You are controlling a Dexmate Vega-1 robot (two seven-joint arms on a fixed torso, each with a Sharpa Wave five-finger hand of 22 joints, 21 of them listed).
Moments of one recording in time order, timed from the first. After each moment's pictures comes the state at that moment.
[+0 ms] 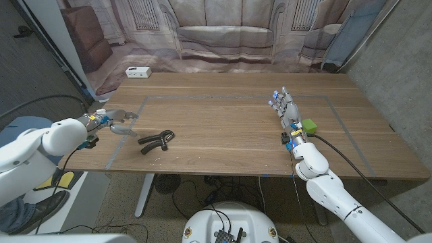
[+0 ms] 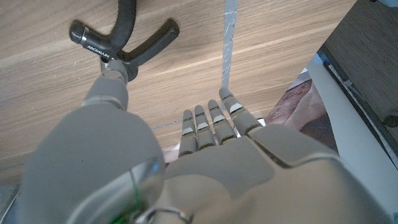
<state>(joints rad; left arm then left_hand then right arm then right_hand) 1.64 1.01 -0.38 -2.15 0.45 0.32 -0.37 0.79 -0.06 0.34 -0.16 0.19 0.25 0.00 0.19 0.18 0.26 -0.04 0.21 0.20 0.26 -0.01 0.18 0.17 0.30 0.04 0.20 0.18 -1.16 -0.50 -0.35 -1.69 0.55 0.41 -0.18 0.22 0.02 0.17 -0.13 0.19 0.19 0.11 0.19 0.18 0.14 0.14 0.22 0.18 0.03 0.08 0.20 0.20 0.25 -0.01 0.19 0.17</state>
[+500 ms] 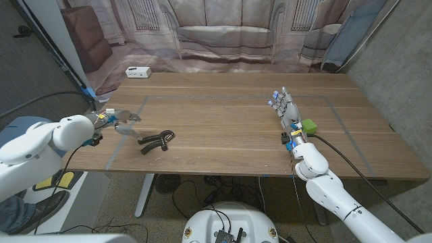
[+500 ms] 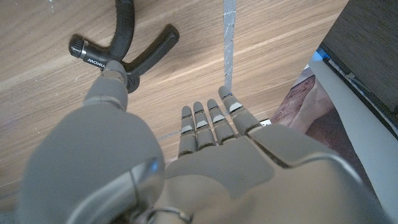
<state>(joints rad) 1.57 1.10 -0.28 -2.15 0.49 0.36 -0.41 0.78 -0.08 0.32 -0.15 0.18 0.29 0.01 0.20 0.18 0.30 -0.04 0.22 0.20 0.27 -0.02 0.19 0.17 0.31 0.03 0.20 0.18 -1.17 -0.50 -0.35 -1.69 0.55 0.42 -0.19 0.22 0.02 0.17 -0.13 0.19 0.19 0.11 0.19 0.18 0.15 0.13 0.22 0.18 0.03 0.08 0.20 0.20 0.25 -0.01 0.19 0.17</state>
